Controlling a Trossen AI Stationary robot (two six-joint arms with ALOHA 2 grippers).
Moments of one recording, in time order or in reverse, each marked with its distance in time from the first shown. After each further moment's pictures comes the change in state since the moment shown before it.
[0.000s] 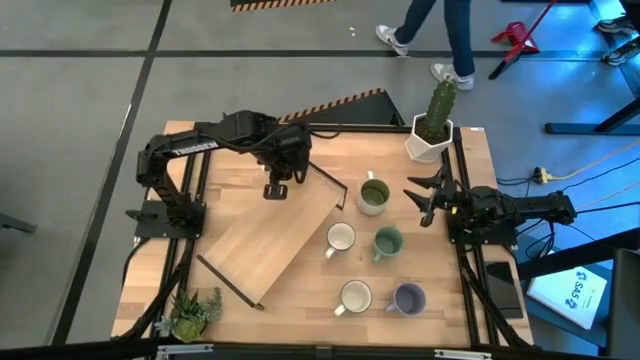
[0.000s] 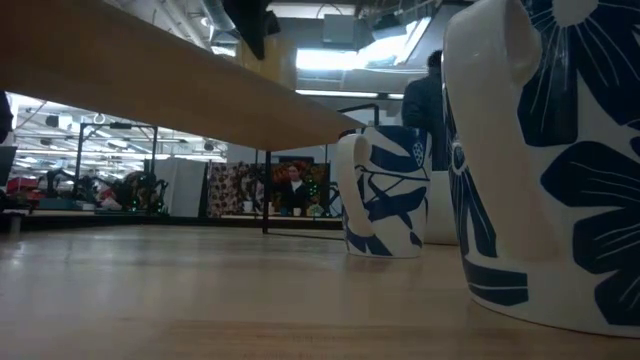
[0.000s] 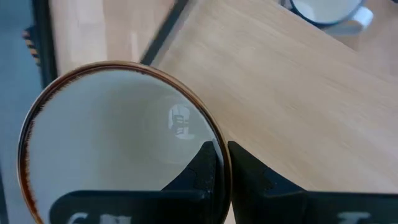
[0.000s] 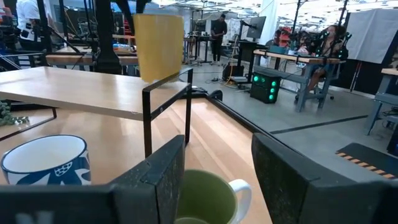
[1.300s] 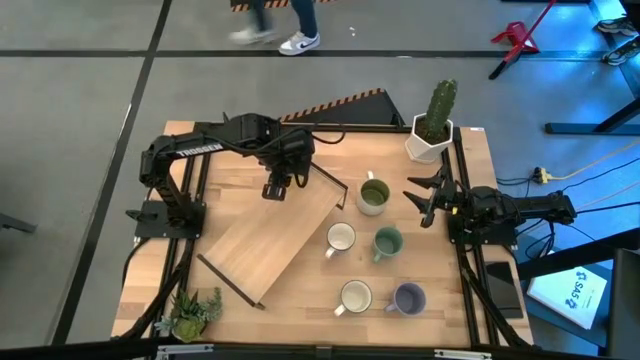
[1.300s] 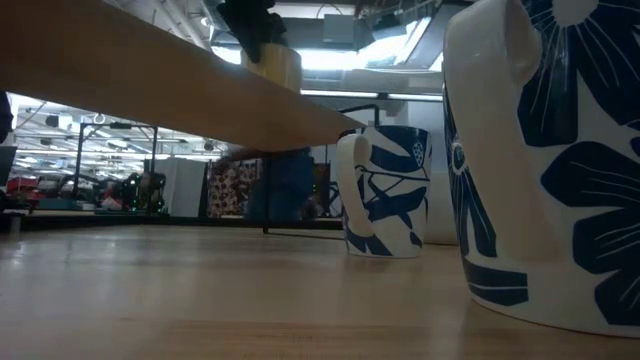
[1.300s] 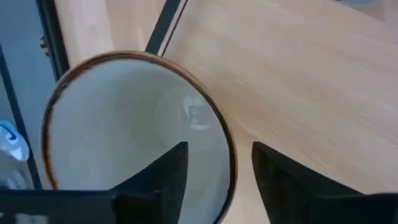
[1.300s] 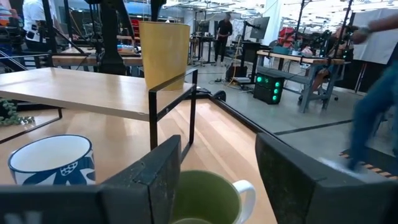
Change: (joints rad) left arm -0.014 0.022 0.015 -0.019 -0.065 0.096; right arm 0.000 0.000 -0.001 0.009 -0.024 -0.003
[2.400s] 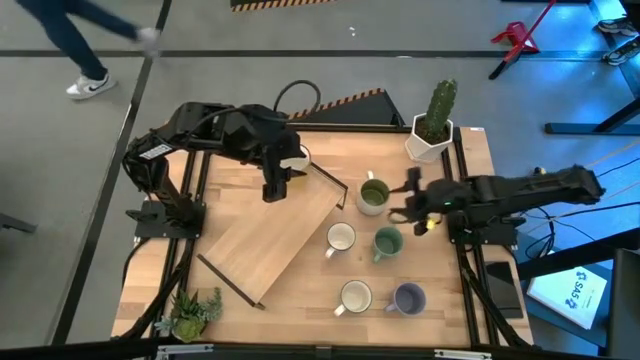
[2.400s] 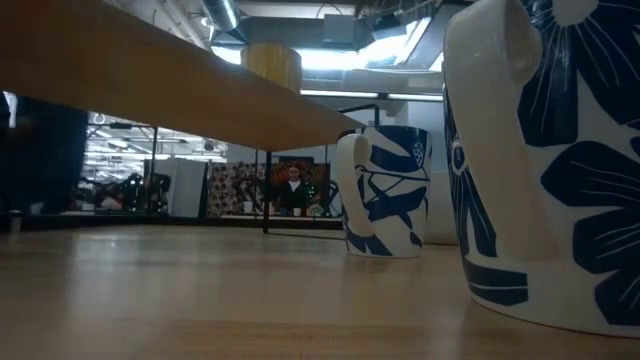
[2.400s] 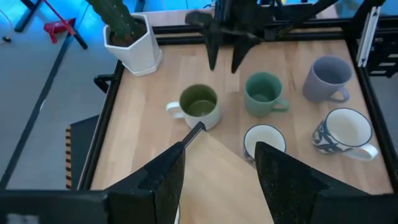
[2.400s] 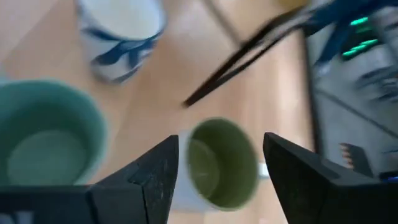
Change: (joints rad) left arm -0.181 -0.017 0.462 0.057 -0.058 -0.337; right arm 0.000 0.838 0.603 -0.480 -0.226 -0.397
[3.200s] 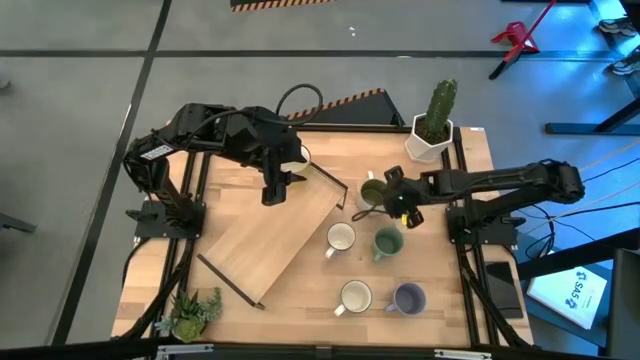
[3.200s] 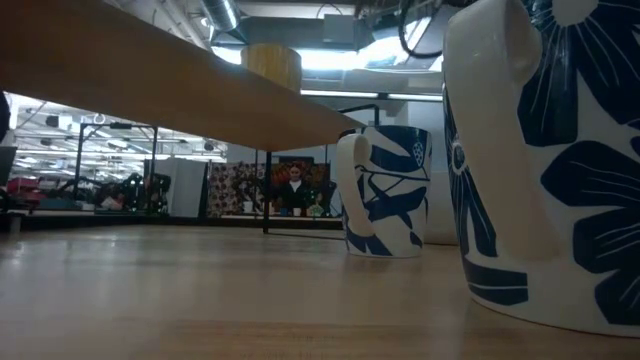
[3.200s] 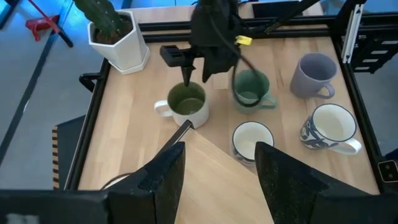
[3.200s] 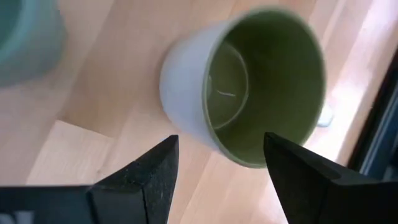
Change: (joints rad) left arm -0.004 0.003 -0.001 -0.005 0.042 -0.003; right arm -0.173 0.356 0.111 -0.199 -0.012 -0.182
